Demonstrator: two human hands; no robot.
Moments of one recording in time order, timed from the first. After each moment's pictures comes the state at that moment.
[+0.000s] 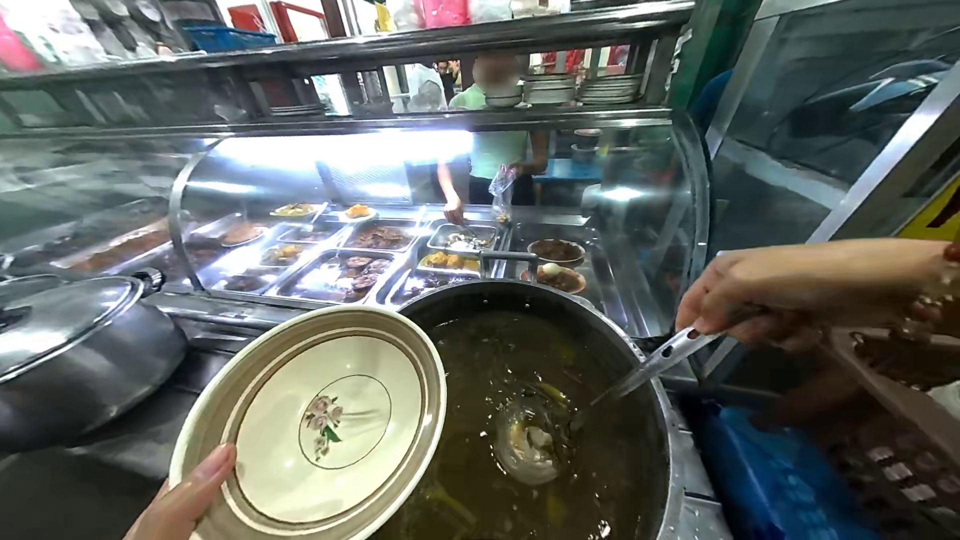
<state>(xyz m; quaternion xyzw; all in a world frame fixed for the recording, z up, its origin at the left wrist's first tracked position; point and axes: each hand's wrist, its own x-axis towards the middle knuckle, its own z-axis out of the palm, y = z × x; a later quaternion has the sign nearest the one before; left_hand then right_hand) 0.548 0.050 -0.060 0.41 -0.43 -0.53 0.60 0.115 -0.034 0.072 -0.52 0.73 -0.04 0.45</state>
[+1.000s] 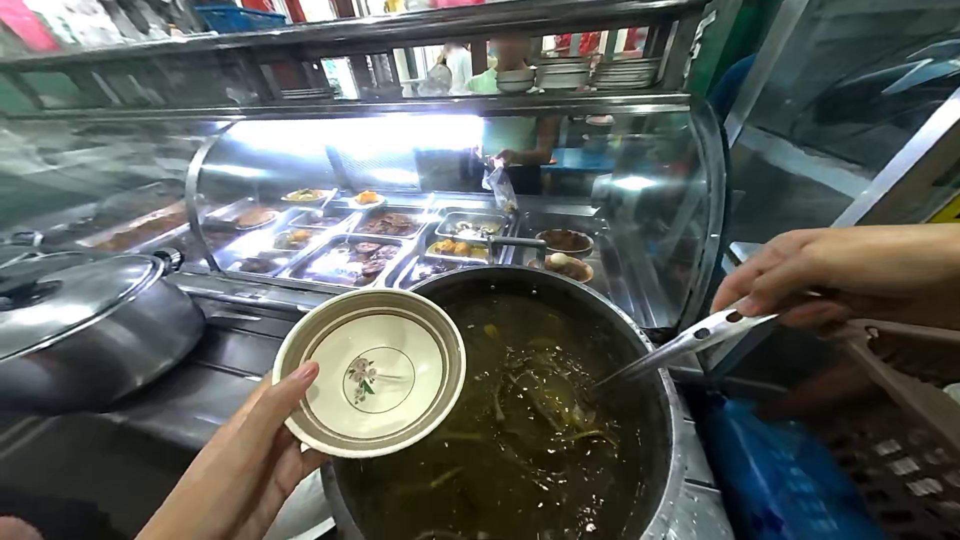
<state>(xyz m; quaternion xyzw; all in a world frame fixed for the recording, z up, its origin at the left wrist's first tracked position) 0.534 0.015 -0.053 0.54 -0.39 -0.53 0.53 0.077 -0.024 0.065 -0.56 0.66 -0.10 0.49</state>
